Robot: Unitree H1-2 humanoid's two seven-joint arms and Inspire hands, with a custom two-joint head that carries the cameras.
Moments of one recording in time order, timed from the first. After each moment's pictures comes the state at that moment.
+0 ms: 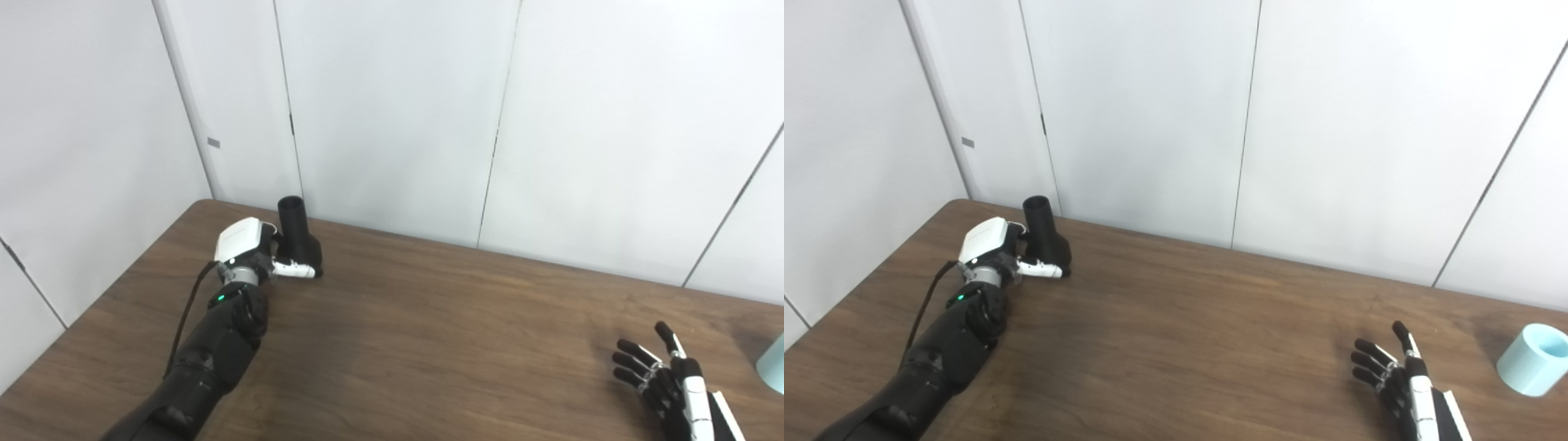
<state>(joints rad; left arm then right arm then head) -0.62 0.48 -0.15 0.69 0.60 0.30 0.24 -0.11 -0.14 -0.06 0.07 0.18 -0.08 0.17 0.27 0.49</state>
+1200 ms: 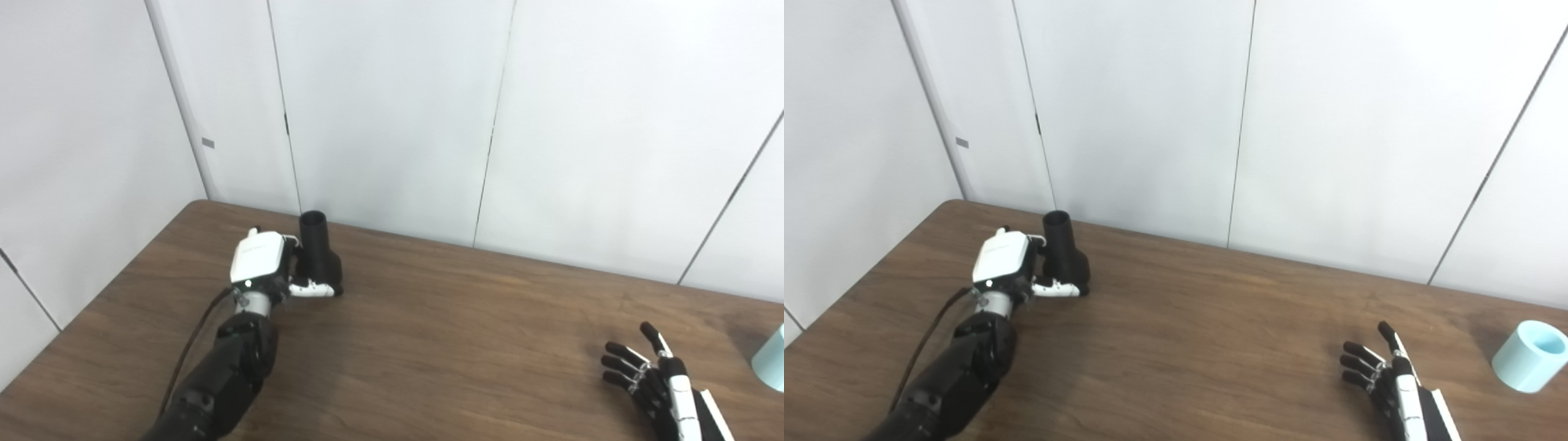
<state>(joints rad) -0.48 0.46 -0.26 0.51 0.72 0.26 0.35 -0.10 -0.13 -0.05 0.05 0.13 -0.06 0.16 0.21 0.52</state>
